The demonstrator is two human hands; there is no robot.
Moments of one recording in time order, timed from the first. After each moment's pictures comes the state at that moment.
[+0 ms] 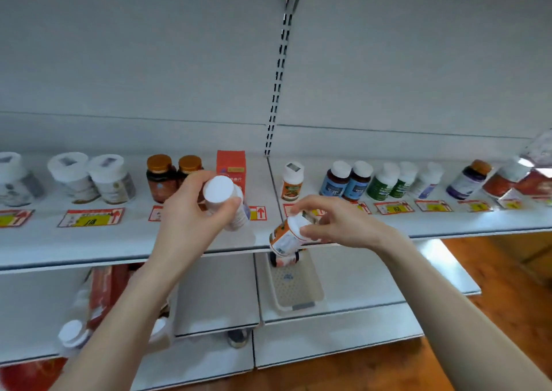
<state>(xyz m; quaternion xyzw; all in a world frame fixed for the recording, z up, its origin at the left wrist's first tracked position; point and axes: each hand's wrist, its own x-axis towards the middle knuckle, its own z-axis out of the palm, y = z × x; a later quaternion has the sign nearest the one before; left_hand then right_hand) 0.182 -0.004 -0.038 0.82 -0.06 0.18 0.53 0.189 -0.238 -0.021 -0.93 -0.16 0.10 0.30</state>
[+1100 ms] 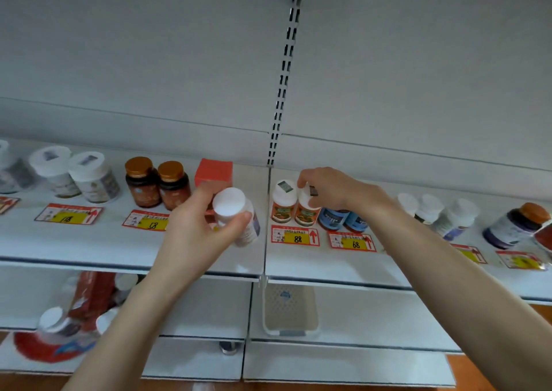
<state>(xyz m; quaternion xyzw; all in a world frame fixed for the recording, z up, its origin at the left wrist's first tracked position) 0.206 -0.071 -0.037 0.84 -0.02 0.20 0.51 0.329 -0.276 -0.015 -0.97 -0.23 0.11 0.02</state>
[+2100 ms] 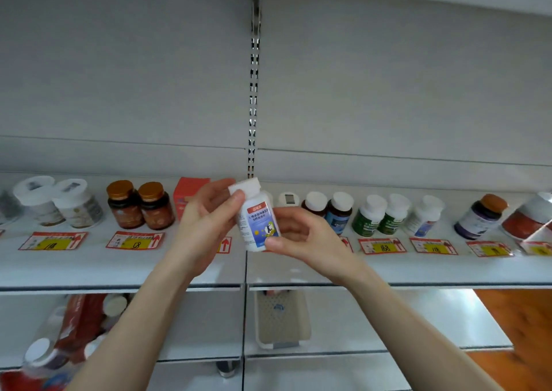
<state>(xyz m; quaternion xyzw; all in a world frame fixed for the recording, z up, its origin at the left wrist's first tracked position) 0.229 -0.115 -0.022 0.58 -0.01 0.06 0.81 0.220 -0.284 -0.023 -0.76 -0.14 0.11 0.62</state>
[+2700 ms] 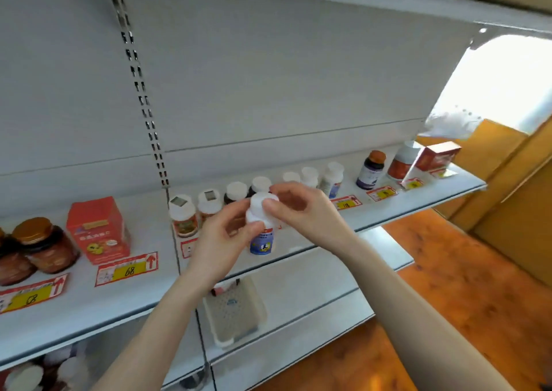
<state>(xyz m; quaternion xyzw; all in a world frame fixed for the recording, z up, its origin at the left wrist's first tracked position) 0.218 -0.202 -0.042 0.70 -0.23 -0.05 0.68 0.182 -0.352 0.004 -0.86 0.03 -0.11 0.49</state>
